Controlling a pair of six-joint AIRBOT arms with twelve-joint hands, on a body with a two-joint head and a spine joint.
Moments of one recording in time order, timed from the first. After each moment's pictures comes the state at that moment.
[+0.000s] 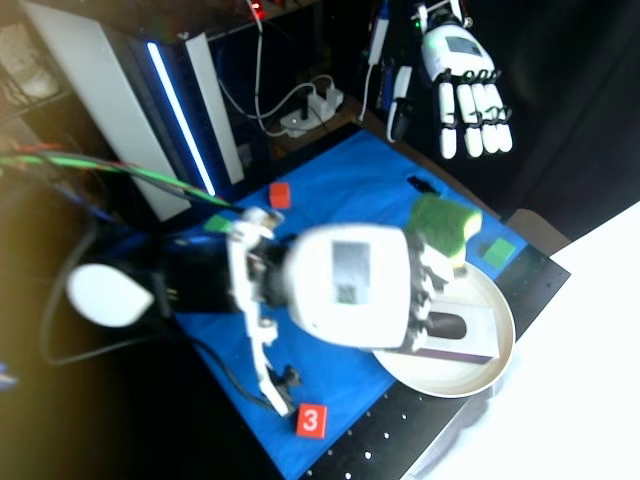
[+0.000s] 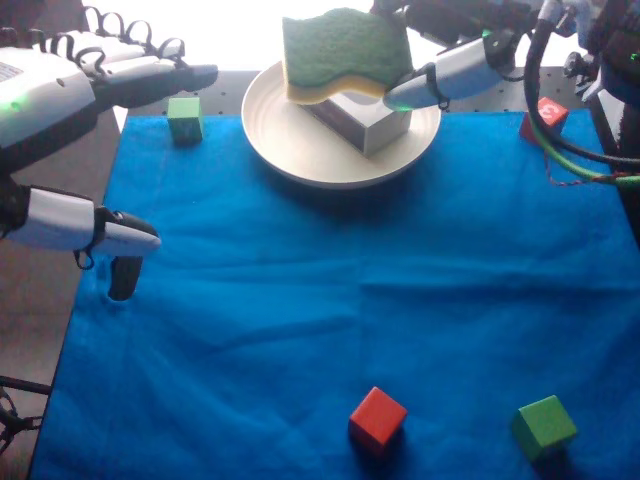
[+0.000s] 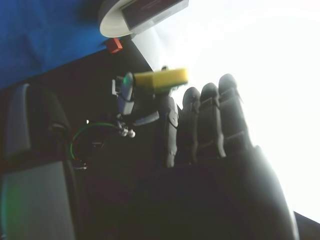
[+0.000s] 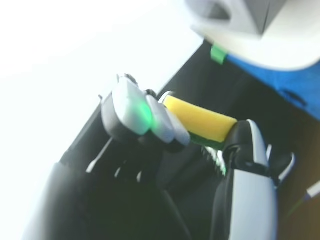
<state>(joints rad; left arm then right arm) 0.74 -0.76 1.00 0.08 -0.66 0.99 -0.47 -1.40 1.76 -0.48 0.54 -0.29</state>
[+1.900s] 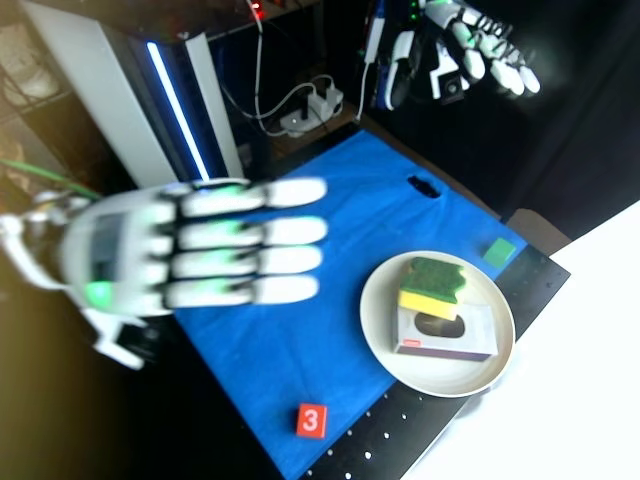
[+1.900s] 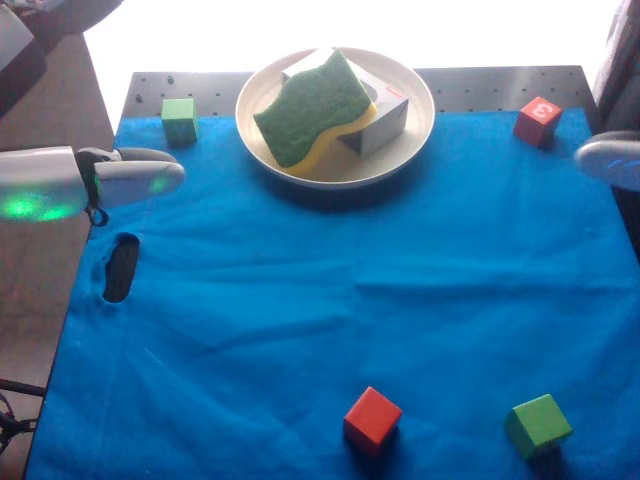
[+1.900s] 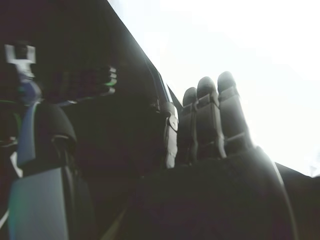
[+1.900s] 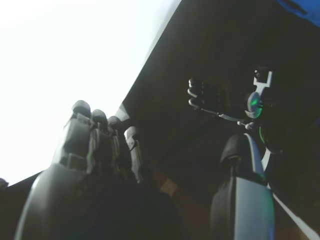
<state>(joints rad) 0.90 -0.75 0.93 -0.11 -1.15 0.99 -1.03 -0.92 1.18 0.08 1.39 -0.39</state>
